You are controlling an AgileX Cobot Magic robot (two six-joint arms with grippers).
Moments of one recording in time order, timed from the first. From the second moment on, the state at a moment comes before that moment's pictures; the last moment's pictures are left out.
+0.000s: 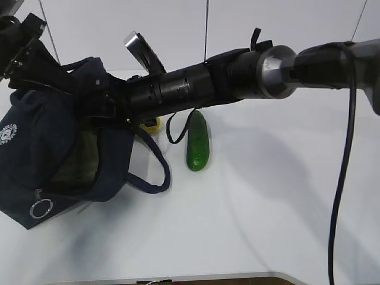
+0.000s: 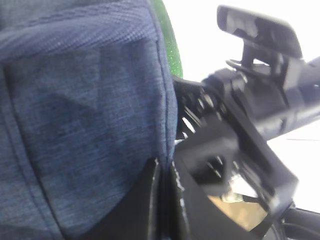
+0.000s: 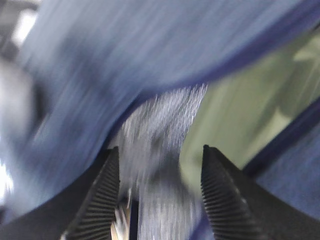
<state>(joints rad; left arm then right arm) -0.02 1.67 -1.32 -0.86 1.11 0.43 0.52 2.28 -1.72 1.56 0.89 -0.97</state>
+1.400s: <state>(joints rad) 0.06 1.67 -1.36 -0.74 1.13 0.43 0.44 2.28 -2.19 0.08 1.23 0.08</state>
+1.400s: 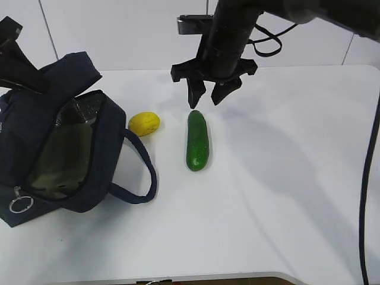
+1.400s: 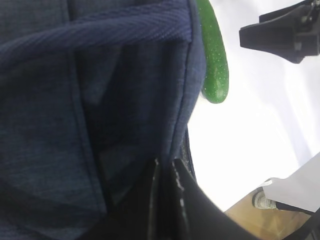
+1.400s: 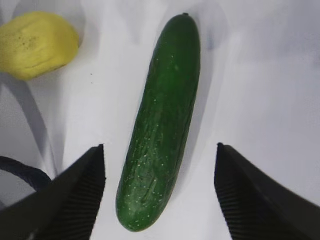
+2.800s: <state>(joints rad) 0.06 1.67 -1.36 -0.77 1.13 0.43 0.44 2.46 -2.20 0.14 1.18 0.27</state>
